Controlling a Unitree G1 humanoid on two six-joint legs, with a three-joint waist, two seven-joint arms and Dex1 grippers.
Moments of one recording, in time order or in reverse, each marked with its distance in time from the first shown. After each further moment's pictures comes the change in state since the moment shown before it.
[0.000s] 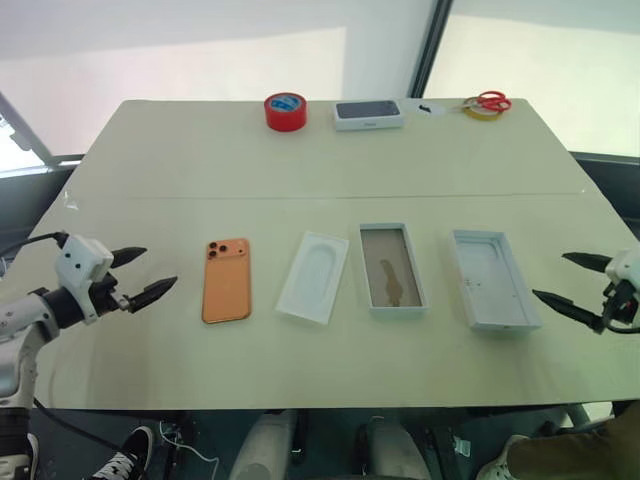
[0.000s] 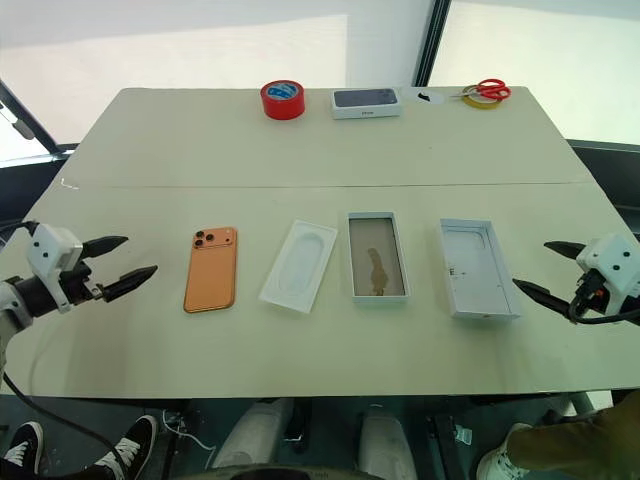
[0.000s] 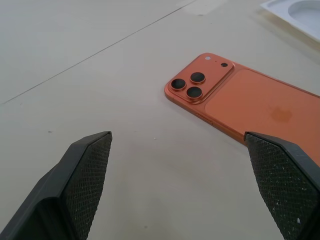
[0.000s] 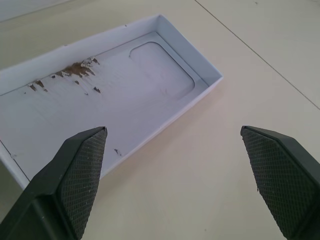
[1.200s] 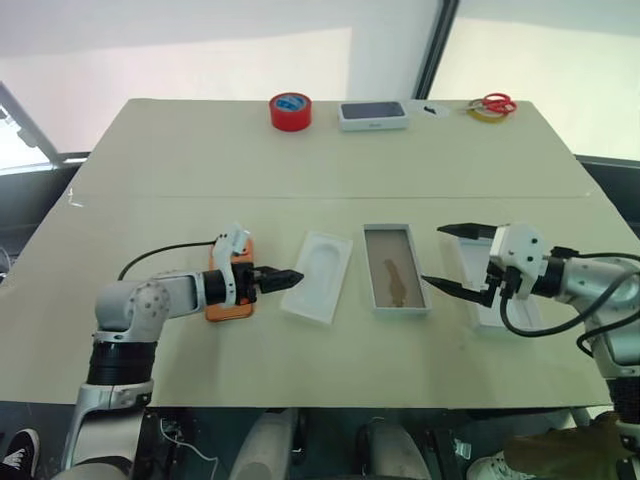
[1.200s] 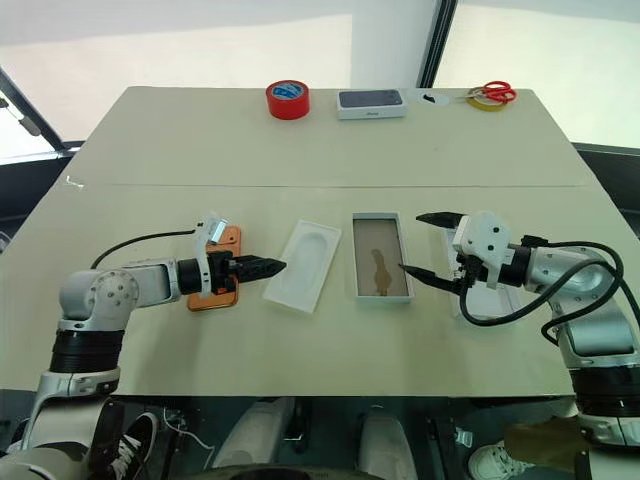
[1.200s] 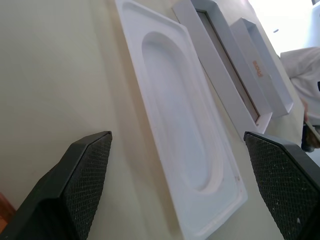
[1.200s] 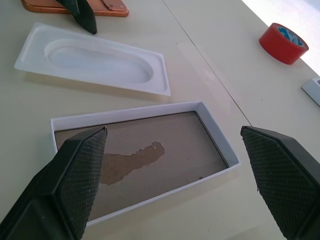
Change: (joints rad) left arm -0.390 -0.391 -0.246 -0.144 -0.357 1.019 0.349; right arm -0.152 0.160 0.282 -0.507 0.016 0.163 -0.067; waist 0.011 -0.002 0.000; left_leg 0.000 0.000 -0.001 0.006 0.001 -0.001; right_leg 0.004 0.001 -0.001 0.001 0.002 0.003
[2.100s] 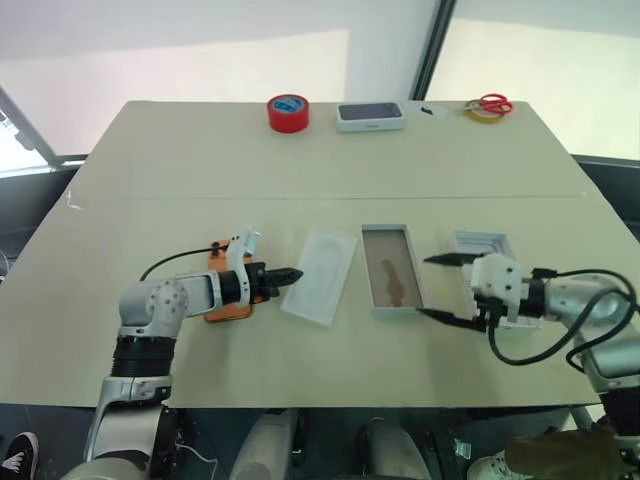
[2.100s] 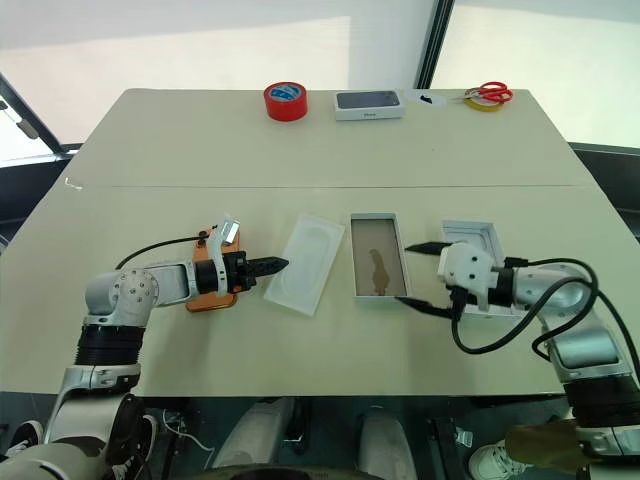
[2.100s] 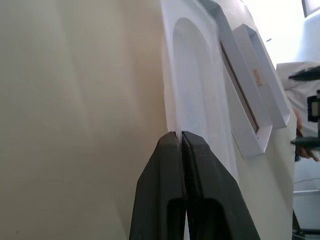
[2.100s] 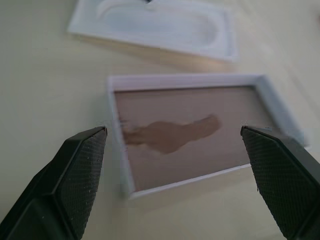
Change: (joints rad) left arm -0.035 -0.068 0.004 0.091 0.025 -0.005 0.040; right arm 0.055 -0.001 0.130 0.039 -0.081 -0.080 0.096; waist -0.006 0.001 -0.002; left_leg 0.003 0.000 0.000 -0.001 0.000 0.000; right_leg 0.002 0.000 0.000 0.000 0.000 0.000
